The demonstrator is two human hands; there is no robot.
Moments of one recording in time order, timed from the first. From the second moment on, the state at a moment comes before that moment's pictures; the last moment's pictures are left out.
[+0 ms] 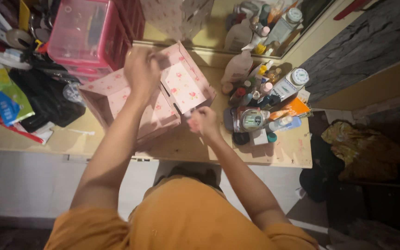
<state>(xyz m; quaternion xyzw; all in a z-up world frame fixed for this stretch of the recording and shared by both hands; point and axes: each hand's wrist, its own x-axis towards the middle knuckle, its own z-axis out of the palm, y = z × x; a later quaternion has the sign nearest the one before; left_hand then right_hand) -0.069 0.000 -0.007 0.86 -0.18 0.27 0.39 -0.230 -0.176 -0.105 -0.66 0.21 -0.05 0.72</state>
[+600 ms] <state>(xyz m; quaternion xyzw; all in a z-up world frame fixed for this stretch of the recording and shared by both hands) -0.216 -0.058 -0.043 0.88 0.06 0.06 0.47 -0.168 -0.271 -0.006 -0.87 -0.38 -0.11 0.29</state>
